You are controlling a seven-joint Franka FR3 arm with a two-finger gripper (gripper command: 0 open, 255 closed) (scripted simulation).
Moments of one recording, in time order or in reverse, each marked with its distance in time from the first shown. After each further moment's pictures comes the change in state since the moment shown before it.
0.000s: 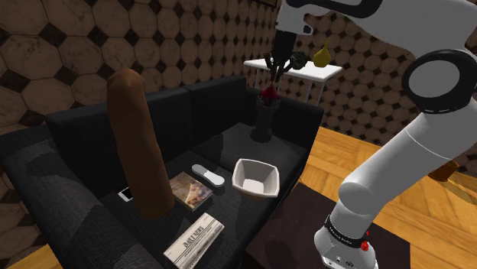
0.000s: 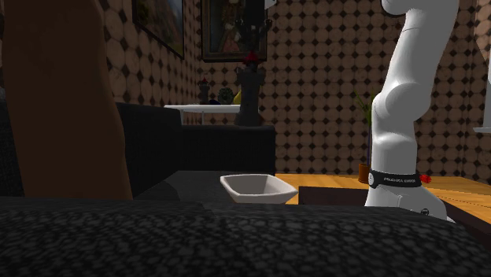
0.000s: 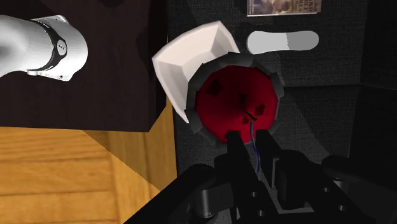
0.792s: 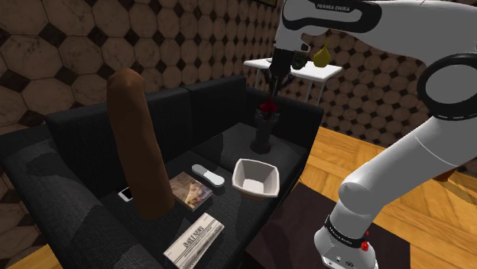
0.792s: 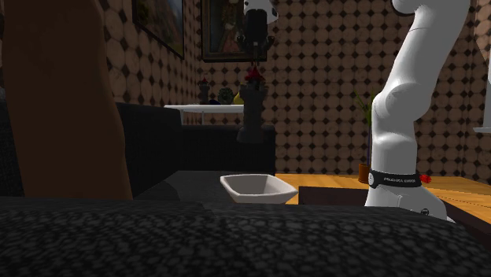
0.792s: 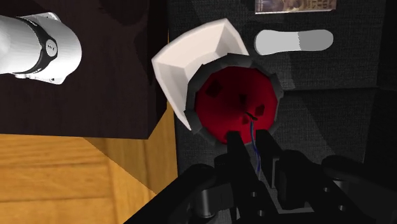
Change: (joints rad) arm 0.001 -0.085 0.005 -0.232 0.000 0.145 -0.009
